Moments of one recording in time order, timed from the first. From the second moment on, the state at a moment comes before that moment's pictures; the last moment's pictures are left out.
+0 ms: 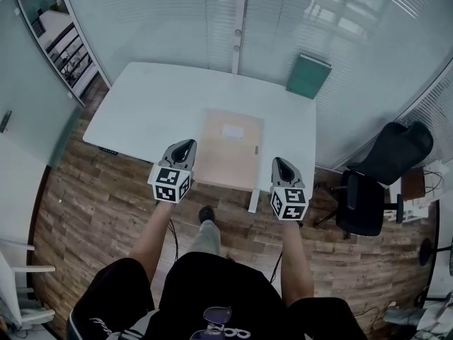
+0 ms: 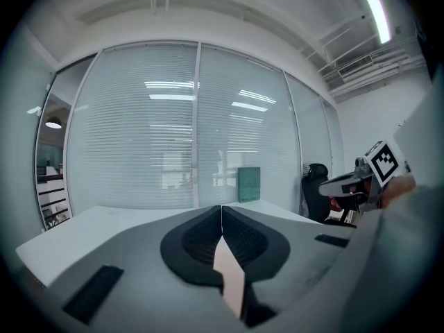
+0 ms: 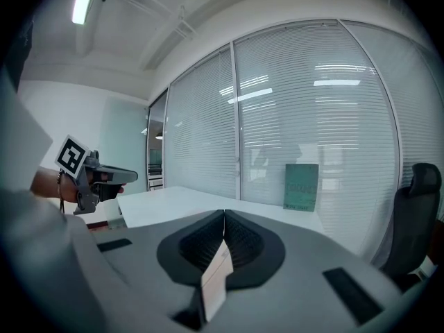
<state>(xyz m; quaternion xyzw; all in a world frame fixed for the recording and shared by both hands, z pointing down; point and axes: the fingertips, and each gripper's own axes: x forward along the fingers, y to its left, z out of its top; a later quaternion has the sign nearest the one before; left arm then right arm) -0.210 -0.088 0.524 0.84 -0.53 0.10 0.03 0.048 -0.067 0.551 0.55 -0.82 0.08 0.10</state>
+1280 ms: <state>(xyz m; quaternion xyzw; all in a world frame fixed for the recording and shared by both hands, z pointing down) -0.232 -0.183 0.606 0.87 -0.46 0.13 0.13 -0.001 -0.174 0.604 0.52 -0.83 0.16 0.14</state>
